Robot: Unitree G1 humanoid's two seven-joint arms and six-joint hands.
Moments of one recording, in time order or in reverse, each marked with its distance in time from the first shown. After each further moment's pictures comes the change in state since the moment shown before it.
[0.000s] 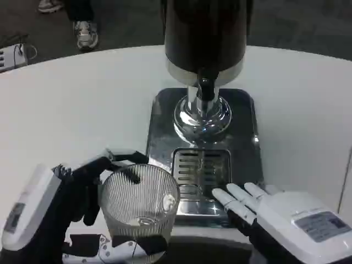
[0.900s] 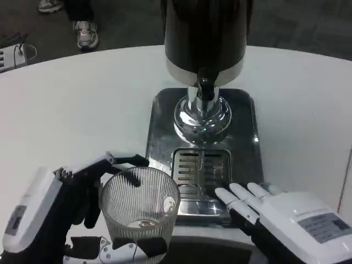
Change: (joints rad) left arm 0.008 -0.009 -0.002 0.003 0.000 0.000 -0.006; right arm 0.017 0.073 -0.033 0.000 -0.009 -0.052 0.021
